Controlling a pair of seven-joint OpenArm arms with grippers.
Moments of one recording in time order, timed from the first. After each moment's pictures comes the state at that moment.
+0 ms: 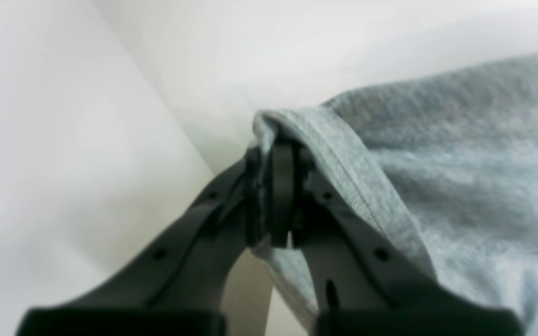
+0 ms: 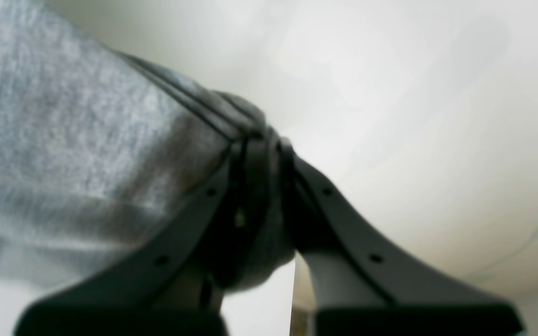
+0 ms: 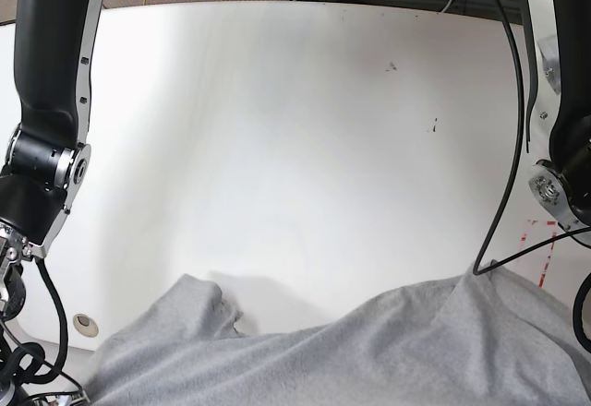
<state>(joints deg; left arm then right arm) -67.1 -21.6 -25.2 83.0 1.4 -42.4 57.4 63.5 24.3 4.4 83.9 7.6 40.6 -63.5</state>
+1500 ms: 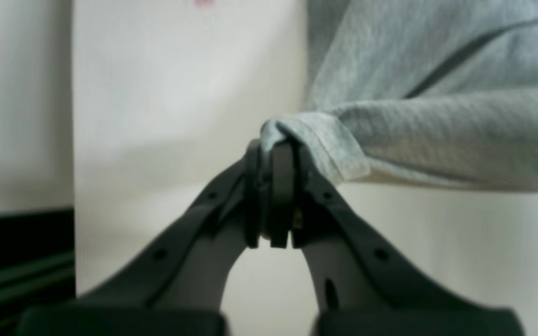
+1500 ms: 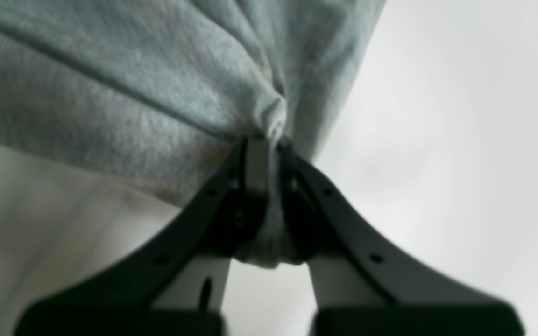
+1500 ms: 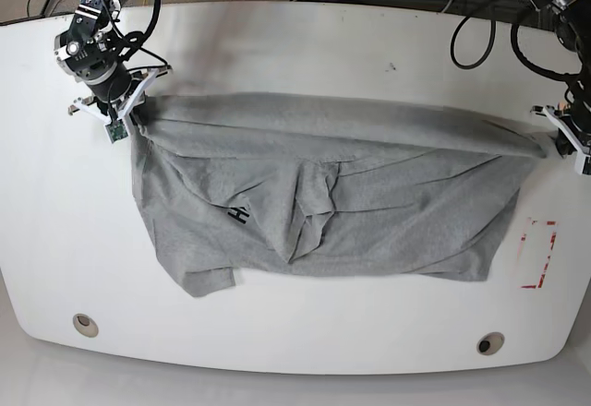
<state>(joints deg) 6.0 -20.4 -42.1 98.9 -15.8 -42.4 57.3 -18.0 8.7 28.4 105.7 7.2 40.5 -46.2</state>
